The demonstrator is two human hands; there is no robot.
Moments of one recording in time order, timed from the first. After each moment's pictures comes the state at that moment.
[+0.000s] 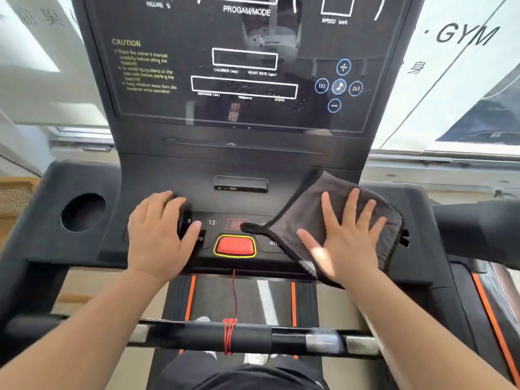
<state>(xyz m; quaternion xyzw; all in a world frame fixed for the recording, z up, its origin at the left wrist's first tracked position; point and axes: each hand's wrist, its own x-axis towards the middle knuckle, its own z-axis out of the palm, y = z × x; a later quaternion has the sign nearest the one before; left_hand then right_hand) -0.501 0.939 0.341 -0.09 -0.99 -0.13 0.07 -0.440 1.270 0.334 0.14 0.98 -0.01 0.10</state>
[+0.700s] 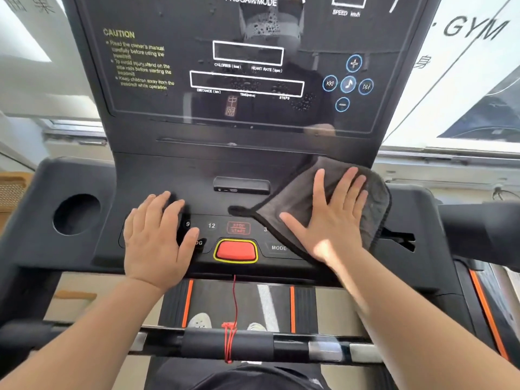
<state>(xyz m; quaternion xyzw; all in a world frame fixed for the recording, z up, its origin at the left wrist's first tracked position) -0.498 0.938 0.330 -0.08 -0.98 -0.13 0.08 -0.485 1.250 0.332 0.13 0.99 -0.03 0.04</state>
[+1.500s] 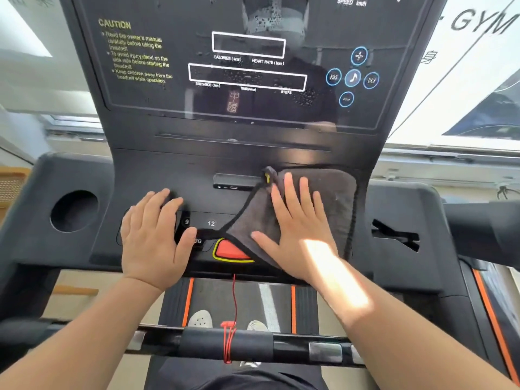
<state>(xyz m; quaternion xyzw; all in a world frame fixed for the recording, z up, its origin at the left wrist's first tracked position) -0.498 0.937 0.326 -0.09 -0.98 -0.14 0.10 -0.476 1.209 0.330 -0.05 1.00 -0.03 0.03</state>
